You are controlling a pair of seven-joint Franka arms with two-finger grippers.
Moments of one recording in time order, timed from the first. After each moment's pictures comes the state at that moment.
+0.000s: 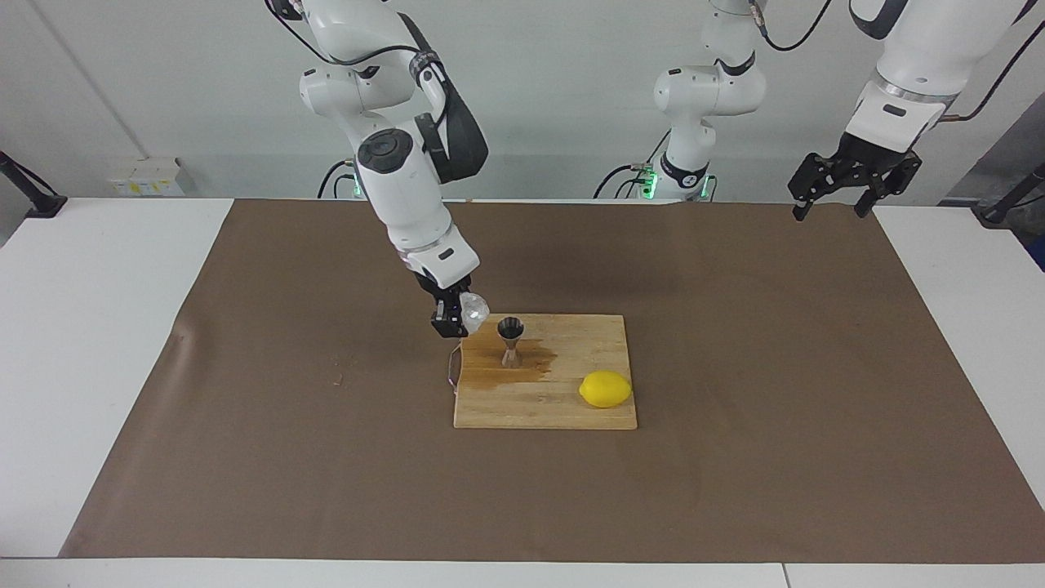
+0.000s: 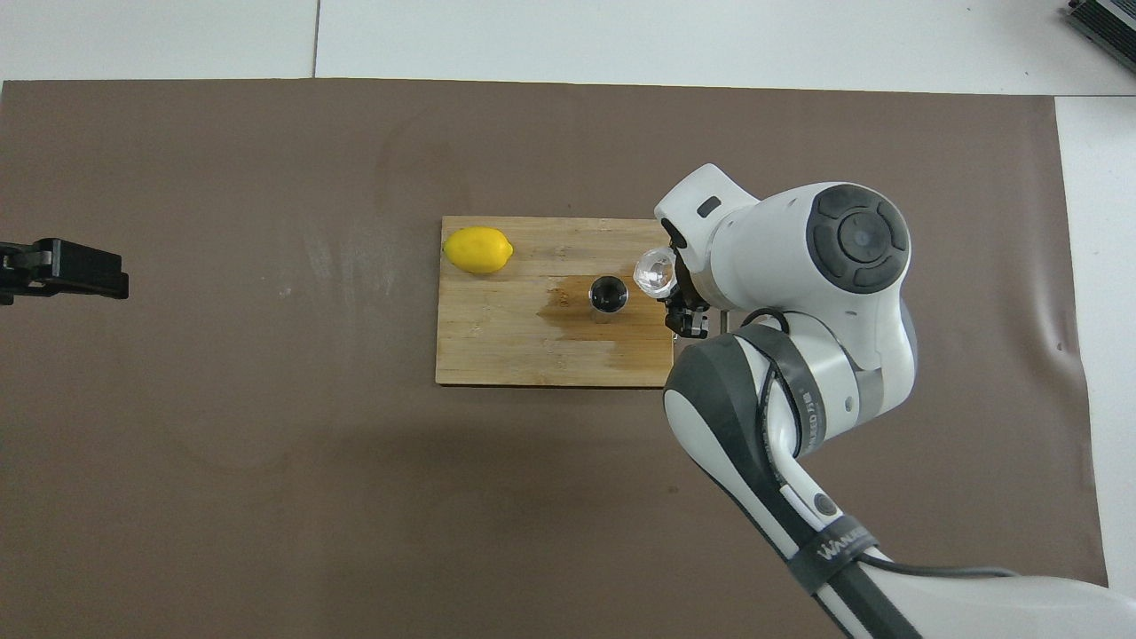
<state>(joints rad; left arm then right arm) -0.05 -0.05 -0.02 -1.57 0.01 1.56 -0.07 0.30 0.21 0.11 -1.82 0.06 2.25 -1.13</state>
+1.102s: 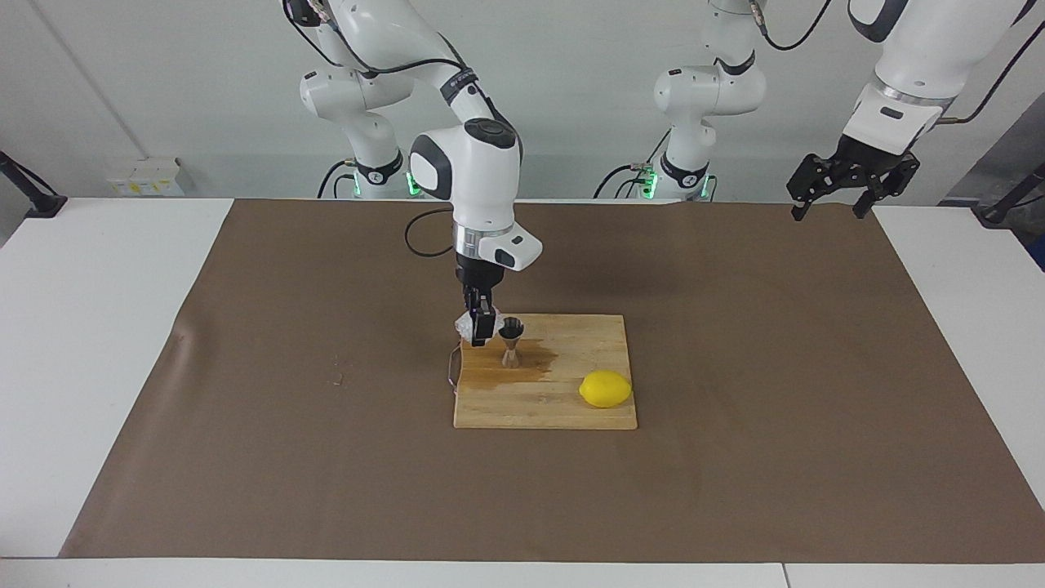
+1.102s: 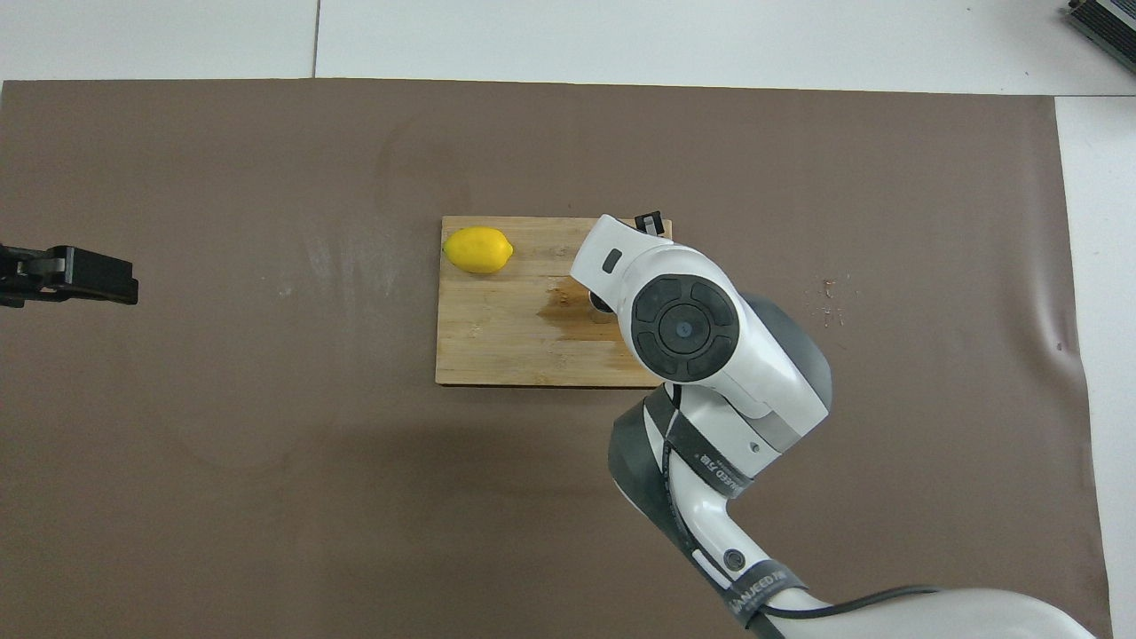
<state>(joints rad) -0.01 -0.06 -0.07 -1.59 0.01 1.57 -0.05 0.41 0.25 0.11 -1.82 -0.41 2.27 -1.07</state>
